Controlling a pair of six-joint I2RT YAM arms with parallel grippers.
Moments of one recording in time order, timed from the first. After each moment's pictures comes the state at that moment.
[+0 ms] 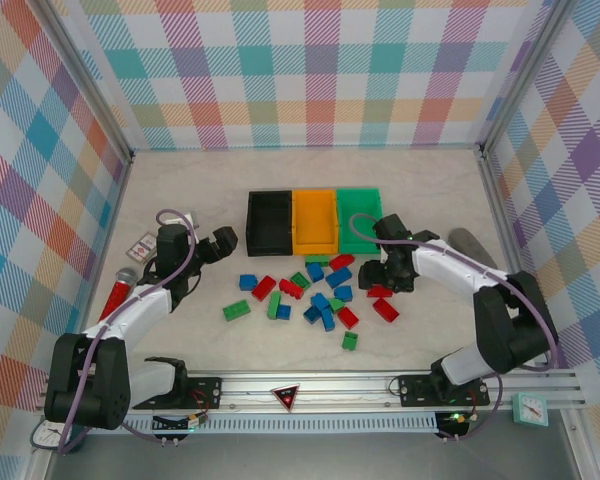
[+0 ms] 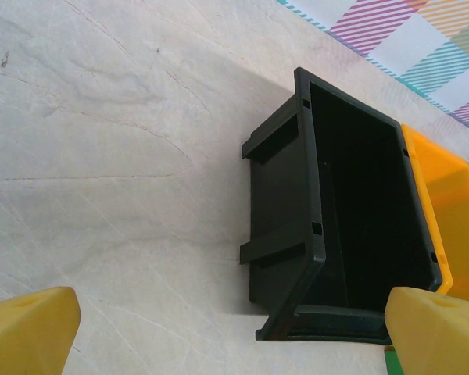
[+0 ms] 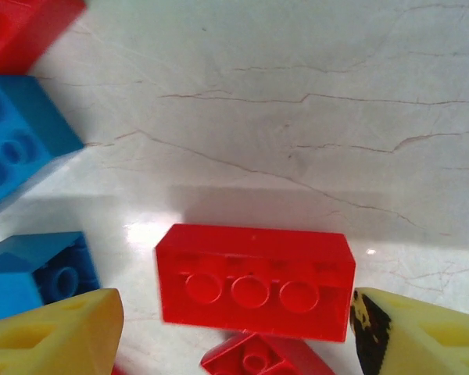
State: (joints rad) left arm -0.12 1.18 0.51 0.13 0.17 -0.52; right arm 0.43 1.50 0.88 -0.76 -0.07 0.44
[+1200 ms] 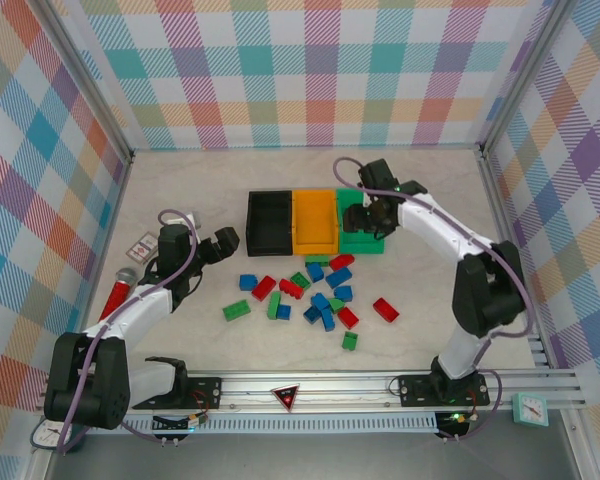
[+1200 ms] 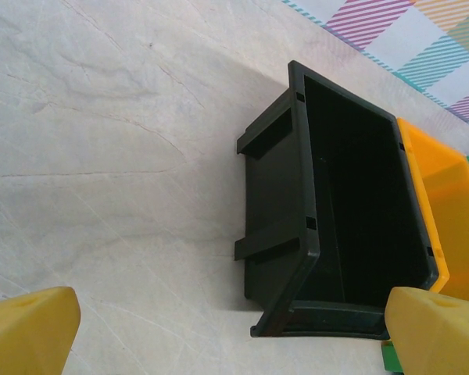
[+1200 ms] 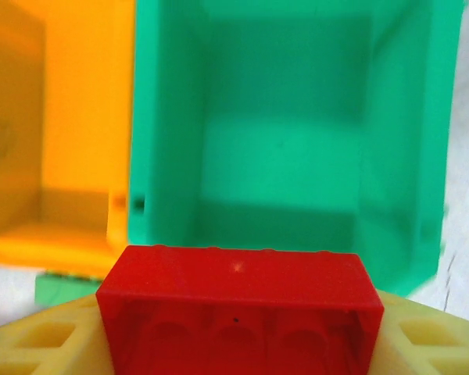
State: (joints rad) left arm -0.13 1.19 0.51 0.13 0.17 -0.52; right arm 0.41 1.76 1.42 -0.78 -0.01 0.34
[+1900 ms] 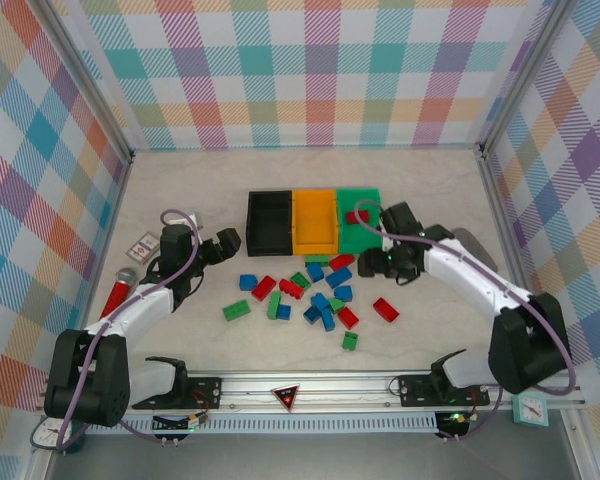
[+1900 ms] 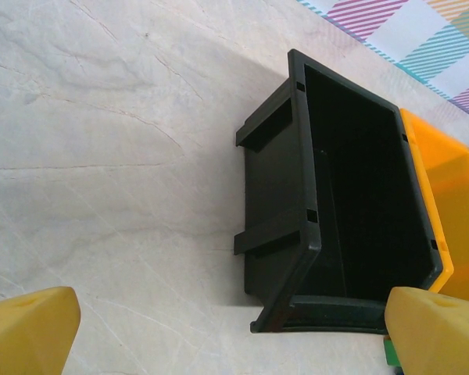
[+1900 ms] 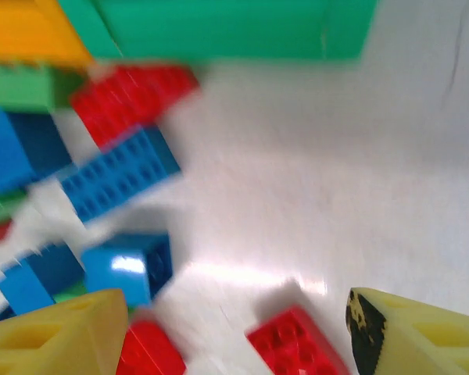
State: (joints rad) left arm -0.14 1.20 0.51 0.13 0.17 -0.52; right arm 0.43 1.34 0.90 -0.81 -0.11 0.40
